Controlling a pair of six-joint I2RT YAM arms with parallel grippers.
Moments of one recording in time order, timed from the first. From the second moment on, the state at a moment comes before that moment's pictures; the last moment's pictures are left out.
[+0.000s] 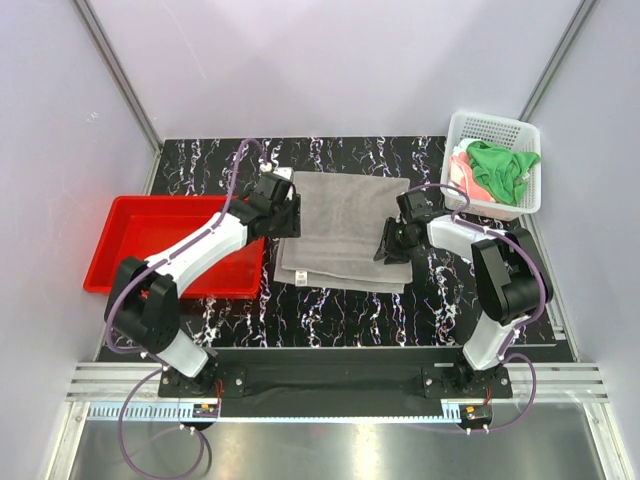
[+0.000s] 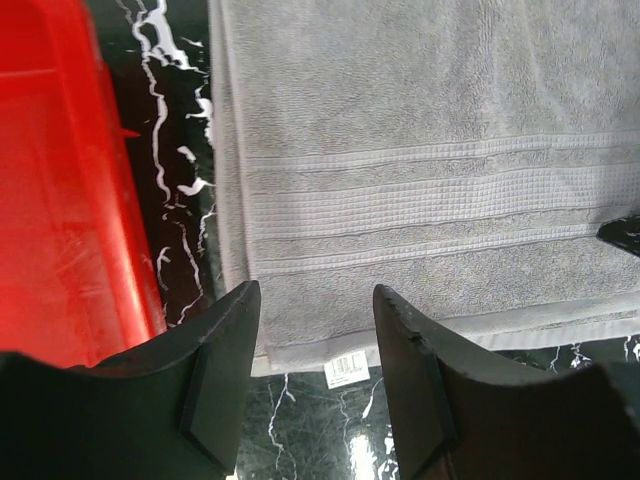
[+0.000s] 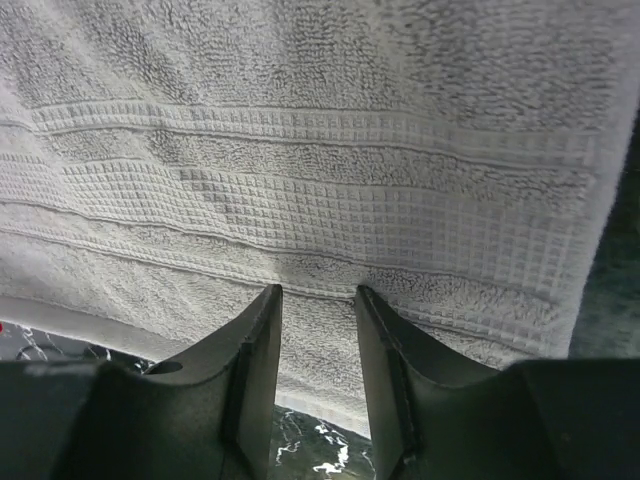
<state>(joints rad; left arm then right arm) -0.53 1.57 1.19 -0.49 -0.11 -0.42 0.34 1.76 1.02 -0.37 -0.21 0.56</state>
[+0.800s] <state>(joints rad) -0.70 1.49 0.94 -0.38 0.02 -0.61 0.08 1.47 1.03 -0.55 -0.14 0.47</state>
